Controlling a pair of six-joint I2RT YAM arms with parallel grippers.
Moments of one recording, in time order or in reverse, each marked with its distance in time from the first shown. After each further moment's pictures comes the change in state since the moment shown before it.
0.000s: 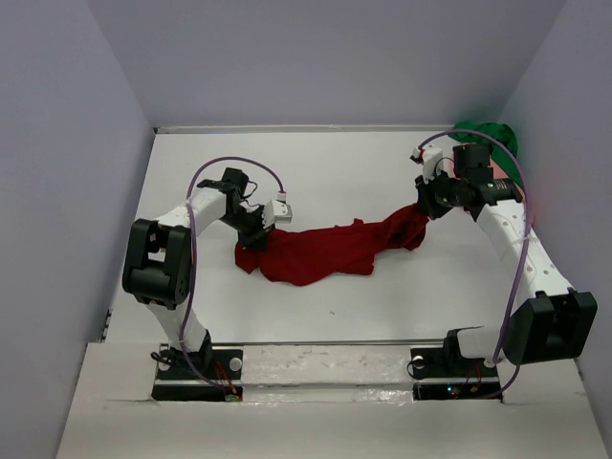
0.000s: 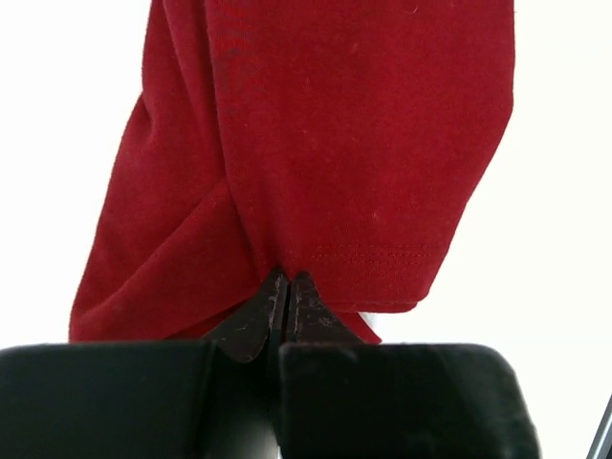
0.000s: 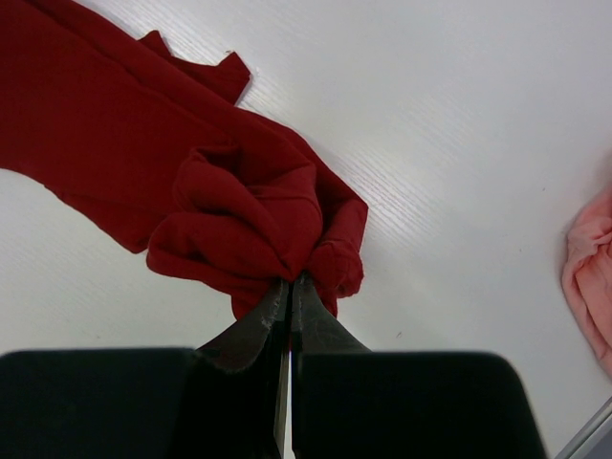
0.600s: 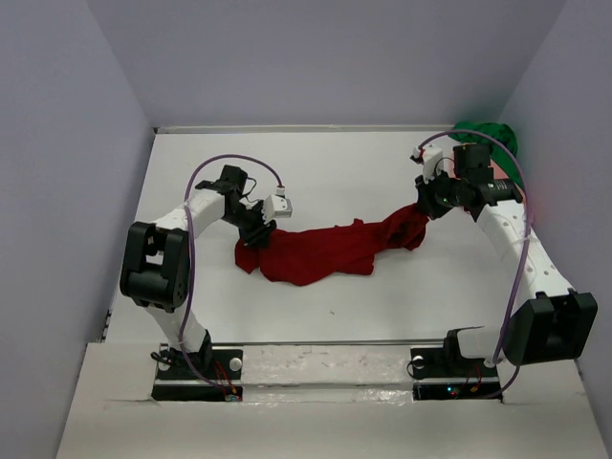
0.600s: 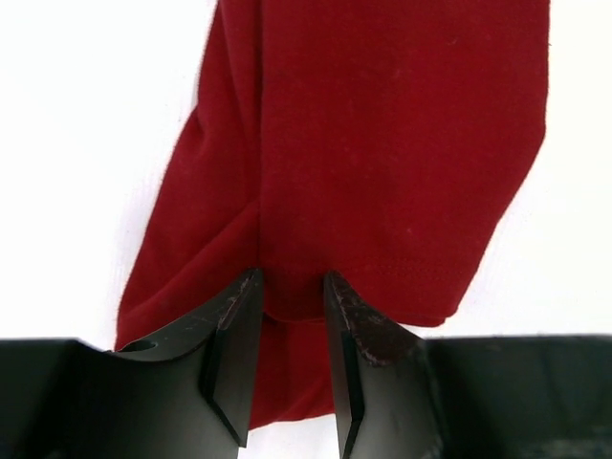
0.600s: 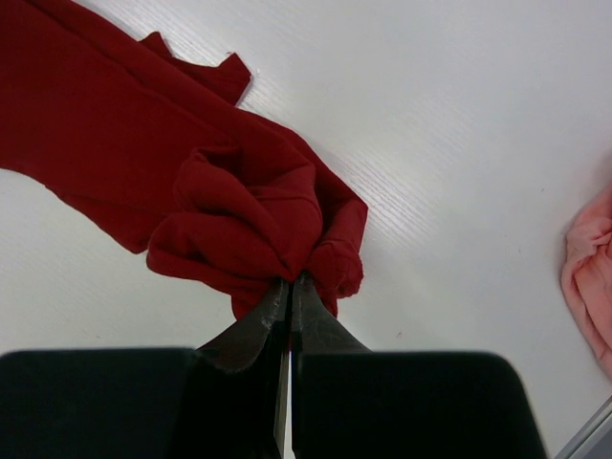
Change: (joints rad) left arm 0.000 -0.024 -0.012 0.101 -0.006 -0.069; right arm 0.000 -0.005 0.000 0.000 -0.001 0.000
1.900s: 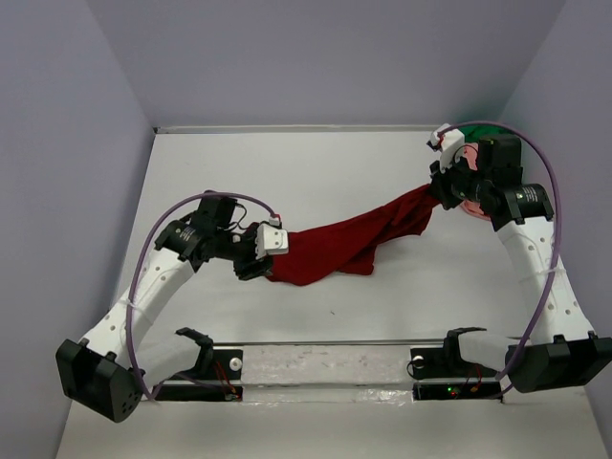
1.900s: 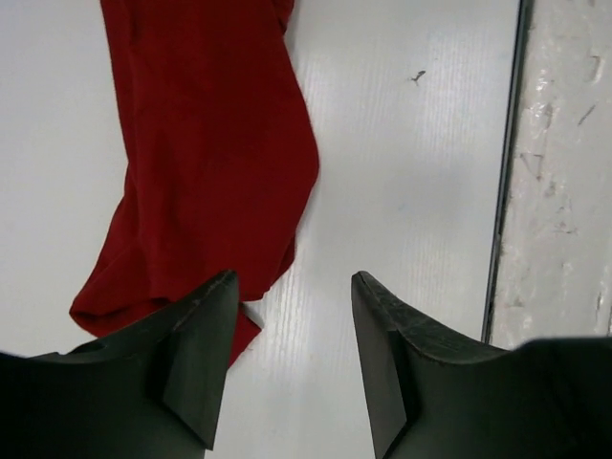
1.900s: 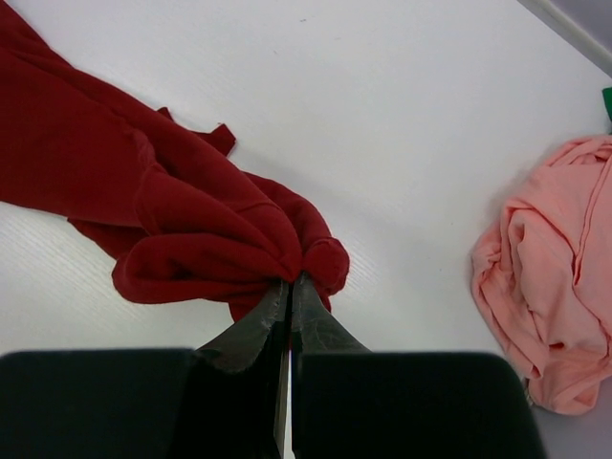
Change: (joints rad) left arm -0.180 -0.644 -0.155 -0.195 0.066 -0.095; right arm 0.000 -0.141 0.132 -0.055 0.016 -0.008
